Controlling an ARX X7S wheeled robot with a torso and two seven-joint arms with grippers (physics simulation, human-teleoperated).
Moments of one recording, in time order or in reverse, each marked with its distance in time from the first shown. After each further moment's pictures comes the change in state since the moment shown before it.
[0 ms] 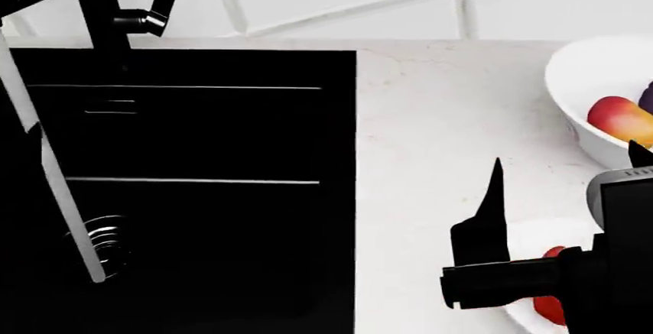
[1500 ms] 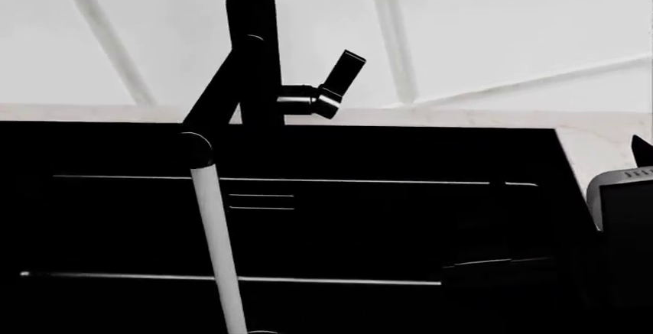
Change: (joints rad) left arm 0.012 0.014 -0.003 0.000 -0.004 0.006 0.008; right arm -0.002 -0.002 -0.006 -0.009 -0.032 -0.009 -0.001
